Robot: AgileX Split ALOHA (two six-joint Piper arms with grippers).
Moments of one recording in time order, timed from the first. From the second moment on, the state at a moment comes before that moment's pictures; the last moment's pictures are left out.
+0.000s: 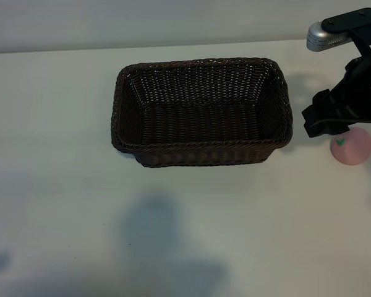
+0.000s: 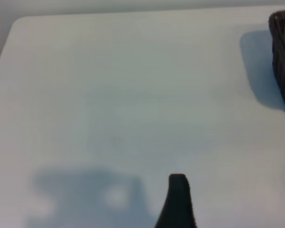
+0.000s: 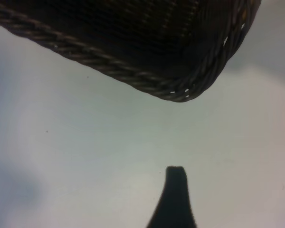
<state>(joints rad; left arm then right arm) 0.08 0.20 -0.80 -0.03 1.15 0.06 0.22 1.45 -1.11 0.23 0.97 -0.20</state>
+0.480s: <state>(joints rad) 0.08 0.04 -0.55 -0.03 1.13 0.02 0.22 1.45 -1.11 0.23 0.97 -0.20</state>
